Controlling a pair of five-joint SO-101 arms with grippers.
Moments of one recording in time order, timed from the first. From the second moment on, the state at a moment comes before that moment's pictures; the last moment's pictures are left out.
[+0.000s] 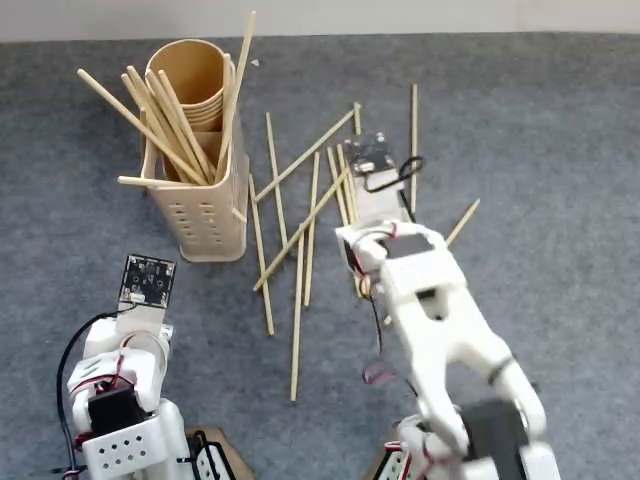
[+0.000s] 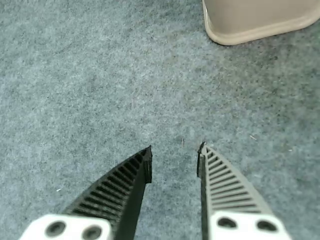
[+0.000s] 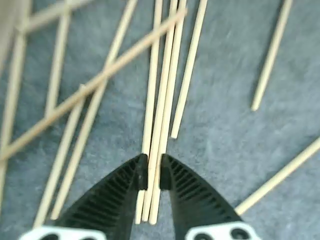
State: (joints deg) left arm -25.2 -104.1 96.0 66.7 -22.6; right arm -21.1 -14.8 41.5 33.9 2.2
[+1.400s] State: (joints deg) left arm -25.2 -104.1 96.0 66.7 -22.6; right arm -17.2 13.8 17.3 49.1 -2.2
